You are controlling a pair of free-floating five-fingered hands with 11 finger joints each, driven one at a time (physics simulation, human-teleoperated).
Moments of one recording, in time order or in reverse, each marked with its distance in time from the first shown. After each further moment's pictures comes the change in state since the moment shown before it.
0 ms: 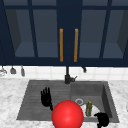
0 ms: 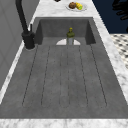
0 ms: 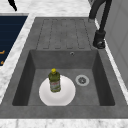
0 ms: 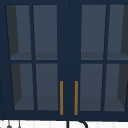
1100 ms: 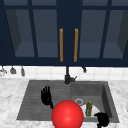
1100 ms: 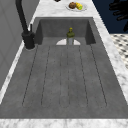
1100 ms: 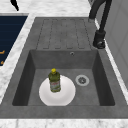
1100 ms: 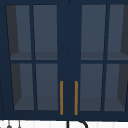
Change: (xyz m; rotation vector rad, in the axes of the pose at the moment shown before) left hand -0.013 -0.001 -0.002 0.043 0.009 0.004; right hand 0.000 0.000 0.000 0.000 0.000 0.000
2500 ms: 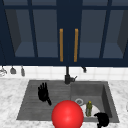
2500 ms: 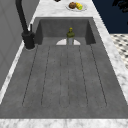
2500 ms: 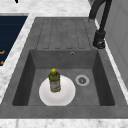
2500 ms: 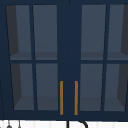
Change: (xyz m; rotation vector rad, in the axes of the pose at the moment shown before) left hand -0.011 0.041 0.003 0.047 0.019 -0.002; right hand 0.000 0.000 0.000 0.000 0.000 0.000
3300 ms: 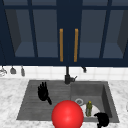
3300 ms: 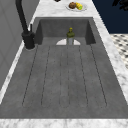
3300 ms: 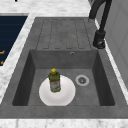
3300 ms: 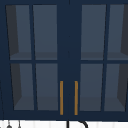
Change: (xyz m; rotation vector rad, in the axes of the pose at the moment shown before) left hand 0.000 0.008 -0.003 0.027 0.014 0.002; right hand 0.000 0.000 0.000 0.000 0.000 0.000
